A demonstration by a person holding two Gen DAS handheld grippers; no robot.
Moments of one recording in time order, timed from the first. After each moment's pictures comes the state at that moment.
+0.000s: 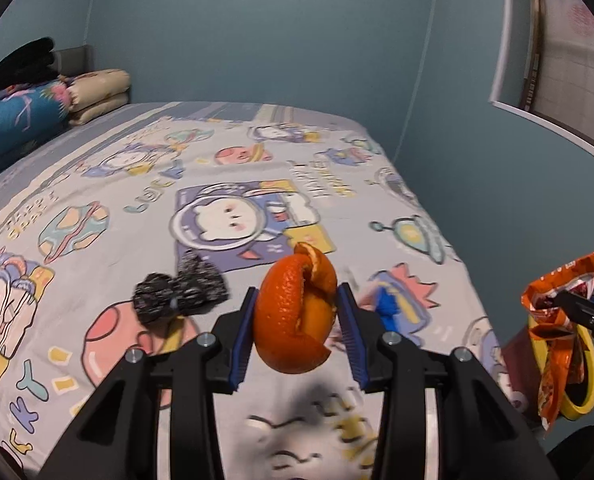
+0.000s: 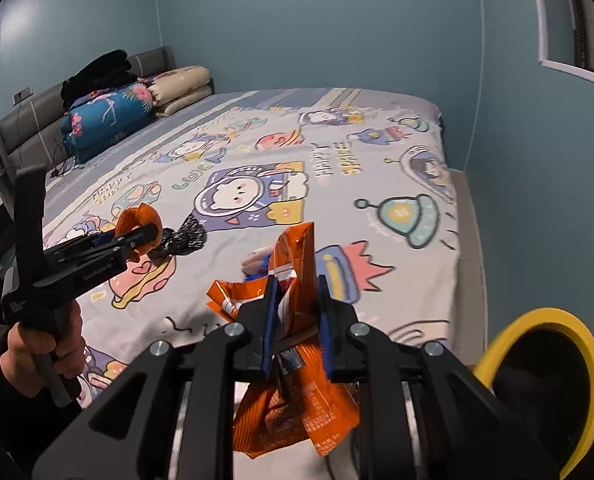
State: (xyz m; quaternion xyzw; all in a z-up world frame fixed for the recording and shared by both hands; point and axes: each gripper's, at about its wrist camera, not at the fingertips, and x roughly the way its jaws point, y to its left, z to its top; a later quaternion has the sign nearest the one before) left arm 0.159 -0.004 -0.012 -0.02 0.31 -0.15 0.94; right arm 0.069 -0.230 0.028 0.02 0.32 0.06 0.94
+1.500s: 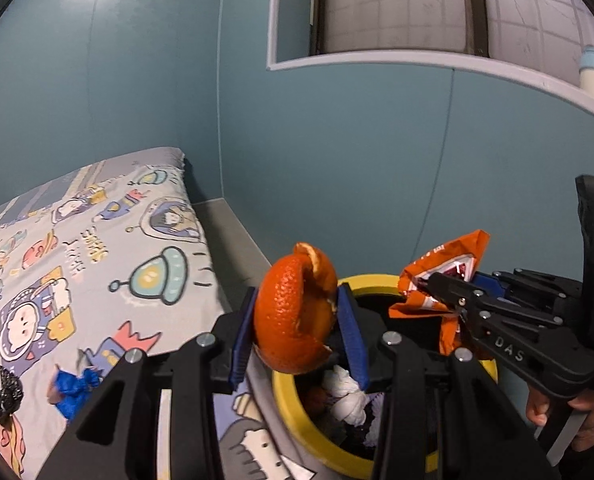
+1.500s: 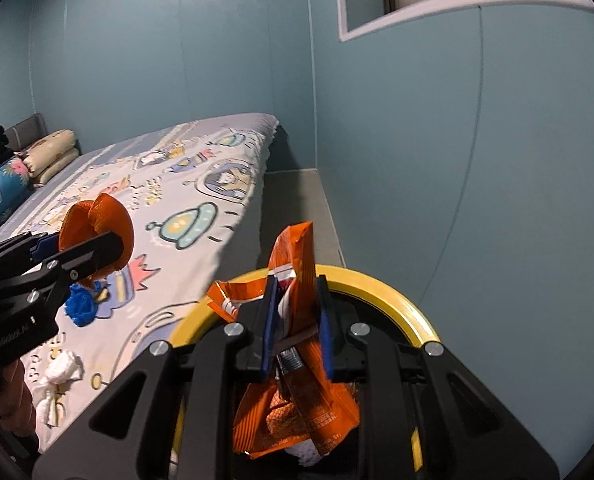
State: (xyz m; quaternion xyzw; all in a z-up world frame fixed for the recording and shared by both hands) left arm 0.057 -0.327 0.026 0.11 0.26 -0.39 0.88; right arm -0.037 -0.467 0.009 0.09 0.29 -0.17 0.94
